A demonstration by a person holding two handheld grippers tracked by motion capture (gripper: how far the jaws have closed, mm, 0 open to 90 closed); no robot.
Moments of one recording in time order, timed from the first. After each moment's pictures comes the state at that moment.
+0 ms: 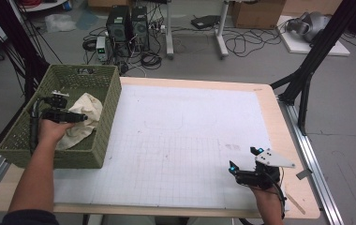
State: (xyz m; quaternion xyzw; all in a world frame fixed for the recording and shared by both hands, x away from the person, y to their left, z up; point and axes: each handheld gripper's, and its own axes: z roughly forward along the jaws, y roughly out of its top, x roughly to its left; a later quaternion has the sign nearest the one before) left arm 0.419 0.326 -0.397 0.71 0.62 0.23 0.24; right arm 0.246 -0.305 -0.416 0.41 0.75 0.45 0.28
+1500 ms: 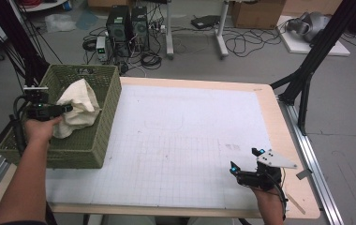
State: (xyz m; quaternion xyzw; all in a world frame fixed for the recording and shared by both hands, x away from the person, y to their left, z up) left arm 0.395 0.348 -0.359 0.63 0.64 0.20 0.40; right arm 0.243 -0.307 -0.415 0.42 0.74 0.45 0.28
